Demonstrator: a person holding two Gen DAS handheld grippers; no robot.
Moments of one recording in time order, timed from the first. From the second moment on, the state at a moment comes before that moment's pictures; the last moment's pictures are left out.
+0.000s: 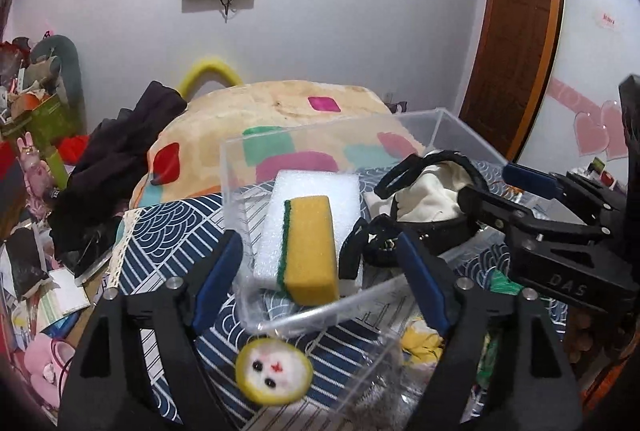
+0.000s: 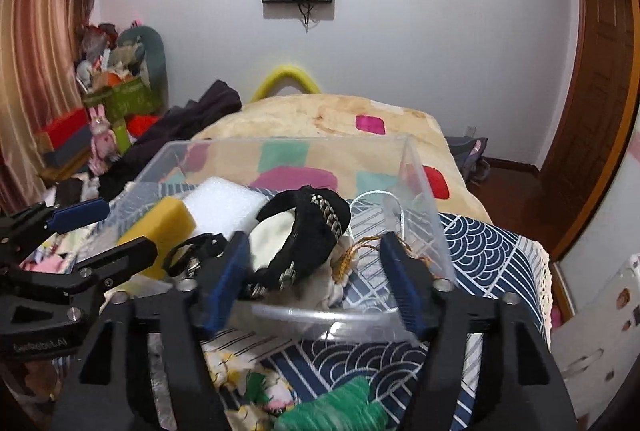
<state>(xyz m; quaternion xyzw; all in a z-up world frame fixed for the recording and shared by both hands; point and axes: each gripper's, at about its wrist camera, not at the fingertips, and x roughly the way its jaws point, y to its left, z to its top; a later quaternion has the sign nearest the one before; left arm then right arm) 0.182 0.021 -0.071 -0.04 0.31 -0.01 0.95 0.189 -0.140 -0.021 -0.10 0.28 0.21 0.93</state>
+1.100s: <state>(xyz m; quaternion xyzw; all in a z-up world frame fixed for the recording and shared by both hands) 0.123 0.049 -0.114 -0.06 0.35 0.02 0.94 0.140 -0.183 -0.088 -0.07 0.36 0.19 0.91</state>
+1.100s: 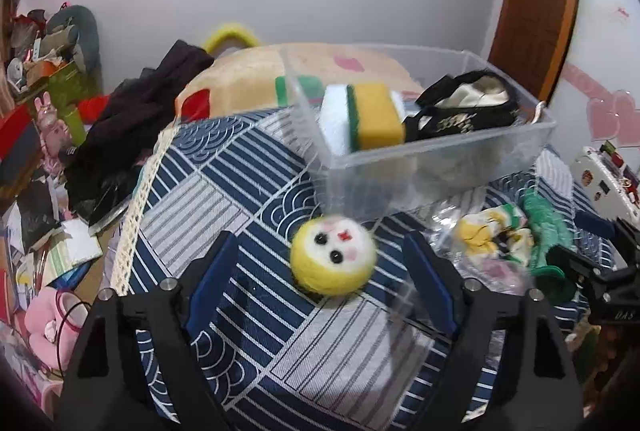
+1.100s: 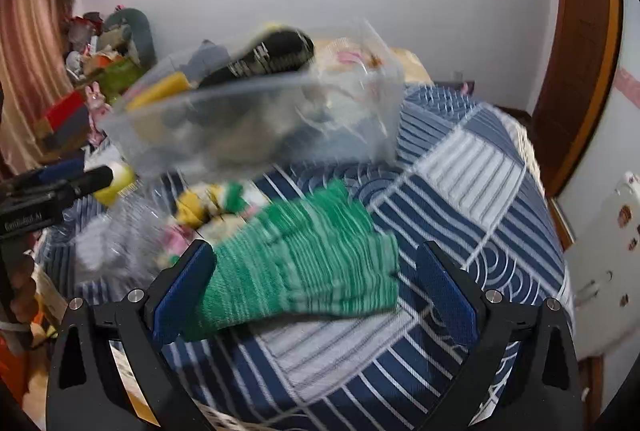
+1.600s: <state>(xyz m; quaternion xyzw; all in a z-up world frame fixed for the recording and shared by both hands) 0.122 0.043 -0.139 -0.05 0.37 0.01 0.93 0.131 -0.195 -0.088 -0.08 0.35 0.19 0.91</state>
